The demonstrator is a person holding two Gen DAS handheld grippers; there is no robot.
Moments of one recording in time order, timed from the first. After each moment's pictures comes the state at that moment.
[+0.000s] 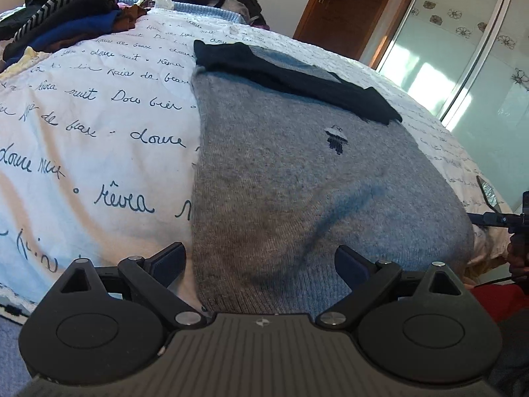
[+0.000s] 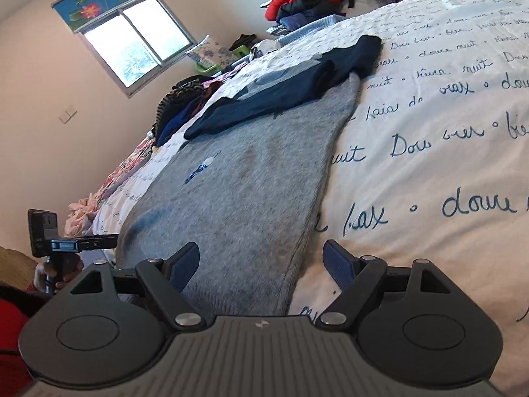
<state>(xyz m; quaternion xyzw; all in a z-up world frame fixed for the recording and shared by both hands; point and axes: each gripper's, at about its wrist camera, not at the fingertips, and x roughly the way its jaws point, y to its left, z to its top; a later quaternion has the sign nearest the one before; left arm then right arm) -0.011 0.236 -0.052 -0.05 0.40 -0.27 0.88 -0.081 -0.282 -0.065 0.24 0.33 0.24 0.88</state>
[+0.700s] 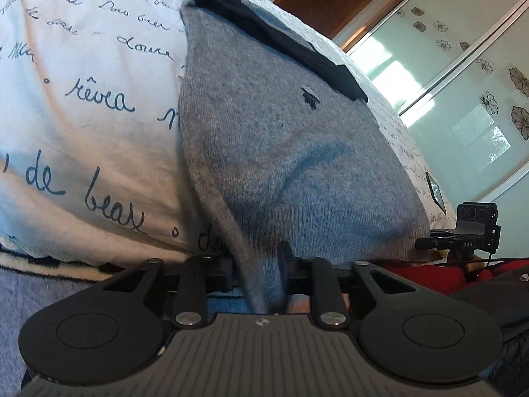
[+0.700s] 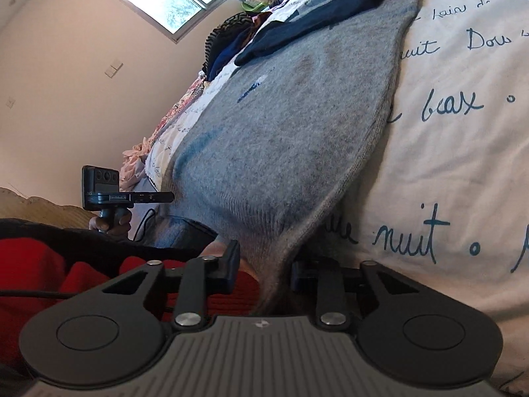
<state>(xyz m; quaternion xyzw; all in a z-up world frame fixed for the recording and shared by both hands) -0.013 0.253 -0.087 -0.14 0.47 -0.34 0.80 -0.081 -0.252 -0.092 0.24 0.42 0.34 0.81</state>
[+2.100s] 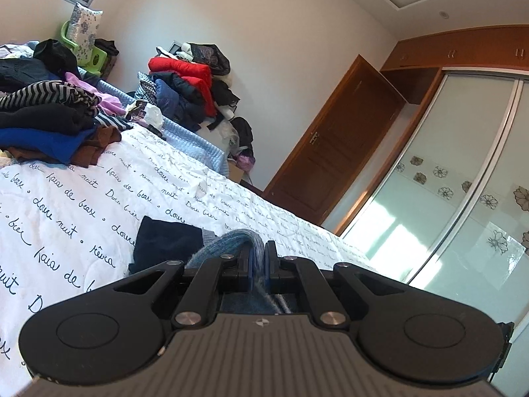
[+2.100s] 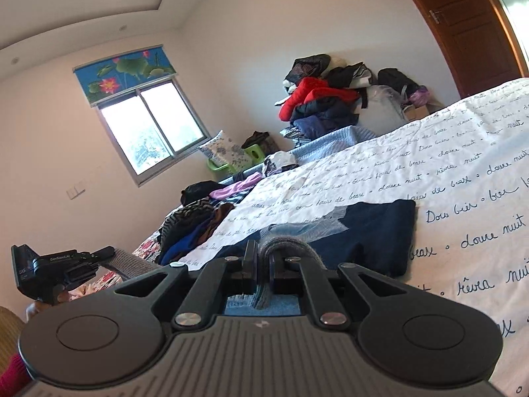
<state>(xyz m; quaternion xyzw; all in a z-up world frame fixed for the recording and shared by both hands) 0.098 0.184 0.091 -0.23 0.20 -0.24 0.92 0.043 -0.298 0.038 0.26 0.15 0.18 0.94</state>
